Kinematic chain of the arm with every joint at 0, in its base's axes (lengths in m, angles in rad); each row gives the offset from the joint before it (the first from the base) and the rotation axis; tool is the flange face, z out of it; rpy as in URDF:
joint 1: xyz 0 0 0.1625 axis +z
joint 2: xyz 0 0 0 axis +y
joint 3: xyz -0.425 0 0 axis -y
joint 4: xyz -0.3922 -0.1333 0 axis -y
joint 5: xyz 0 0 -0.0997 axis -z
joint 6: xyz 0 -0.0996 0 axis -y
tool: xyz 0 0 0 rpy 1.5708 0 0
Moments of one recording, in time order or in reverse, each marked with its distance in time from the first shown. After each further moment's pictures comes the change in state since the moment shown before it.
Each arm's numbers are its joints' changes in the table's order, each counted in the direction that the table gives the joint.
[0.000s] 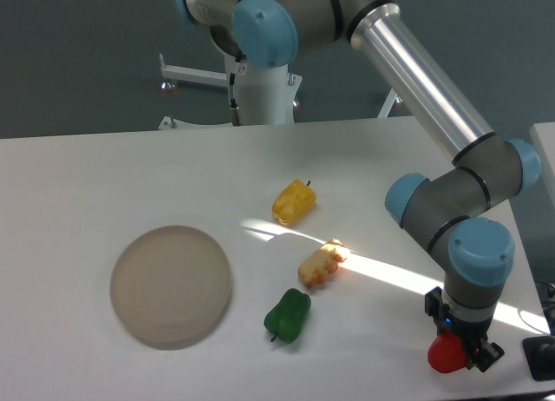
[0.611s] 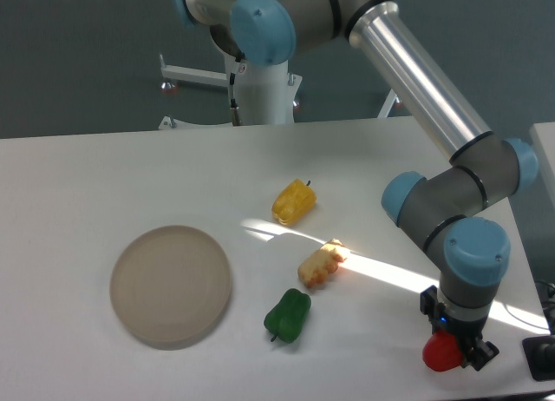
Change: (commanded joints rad) arm -0.018 -0.058 -0.077 -0.011 -0.002 -0.011
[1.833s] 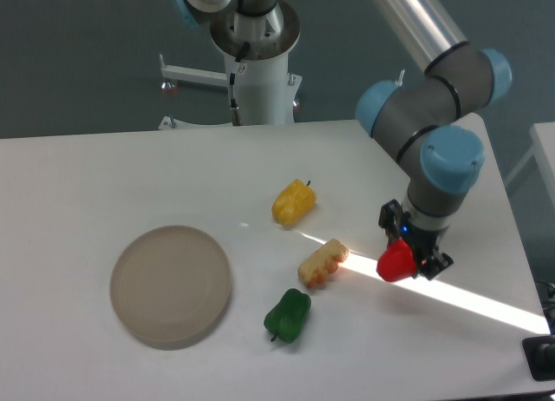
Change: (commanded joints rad) arm 0.086 -0.423 -0.614 -0.008 -0.086 0.106
